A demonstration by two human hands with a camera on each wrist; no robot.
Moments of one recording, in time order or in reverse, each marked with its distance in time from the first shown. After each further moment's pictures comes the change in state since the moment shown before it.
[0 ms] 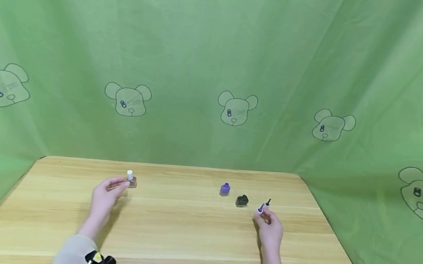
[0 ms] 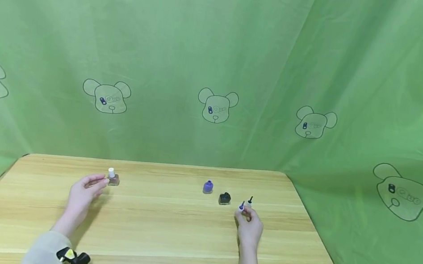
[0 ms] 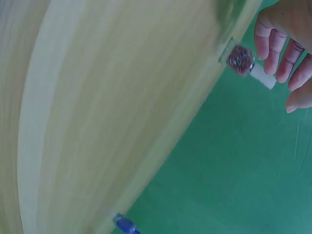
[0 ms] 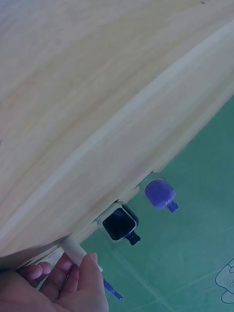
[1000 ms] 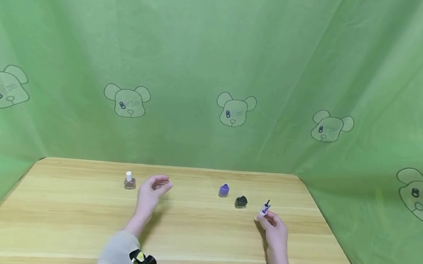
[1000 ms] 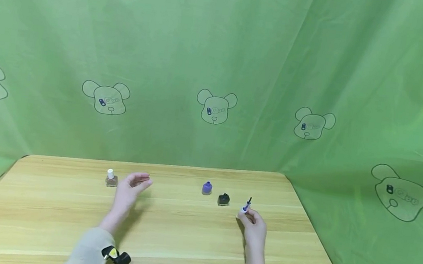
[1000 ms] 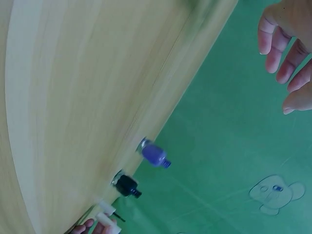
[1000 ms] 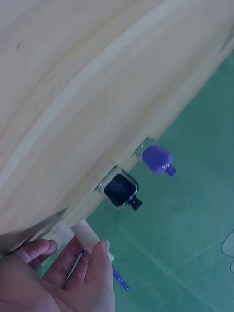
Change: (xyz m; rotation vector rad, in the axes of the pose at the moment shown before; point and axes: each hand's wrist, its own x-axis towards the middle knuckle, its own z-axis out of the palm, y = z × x) left_hand -0.019 0.012 0.110 0.018 -0.114 0.184; right_hand 0.003 -0.002 -0.020 0.184 -0.129 0.065
